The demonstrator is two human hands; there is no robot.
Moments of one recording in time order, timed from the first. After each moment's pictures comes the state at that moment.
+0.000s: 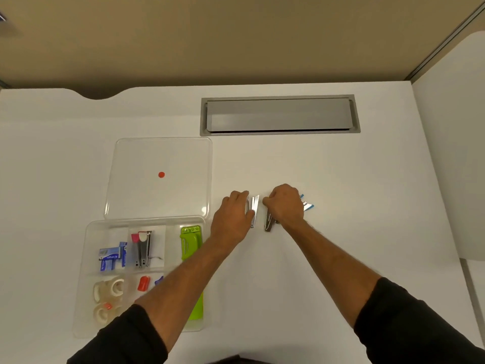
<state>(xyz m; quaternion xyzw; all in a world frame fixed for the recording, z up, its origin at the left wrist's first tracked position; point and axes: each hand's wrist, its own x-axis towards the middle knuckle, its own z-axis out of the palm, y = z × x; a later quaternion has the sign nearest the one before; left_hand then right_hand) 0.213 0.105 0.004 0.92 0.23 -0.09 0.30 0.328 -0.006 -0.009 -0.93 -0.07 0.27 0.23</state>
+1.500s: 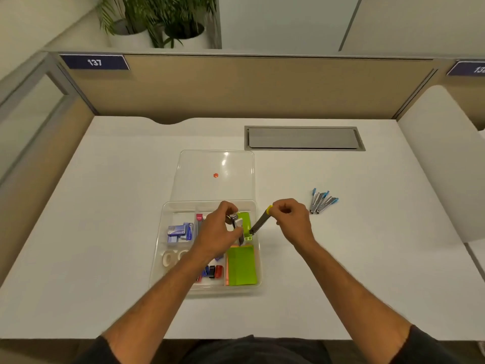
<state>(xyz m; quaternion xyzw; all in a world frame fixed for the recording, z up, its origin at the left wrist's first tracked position) 0.011 0.195 0.084 0.87 0.22 0.04 0.44 0.135 0.021 0.092 -0.81 -0.05 0.18 0.56</state>
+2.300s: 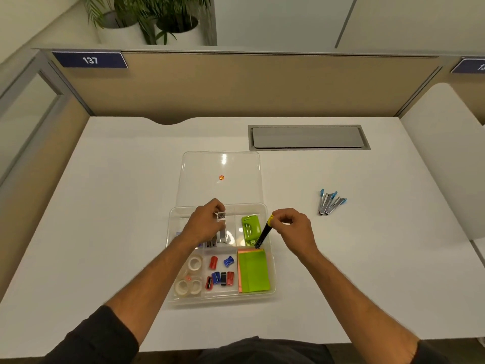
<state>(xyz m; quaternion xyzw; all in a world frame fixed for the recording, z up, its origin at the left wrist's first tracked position) 0.023 0.289 0.054 0.87 0.23 -0.06 0.43 0.114 0.042 0.073 -0.80 -0.06 0.19 0.56</state>
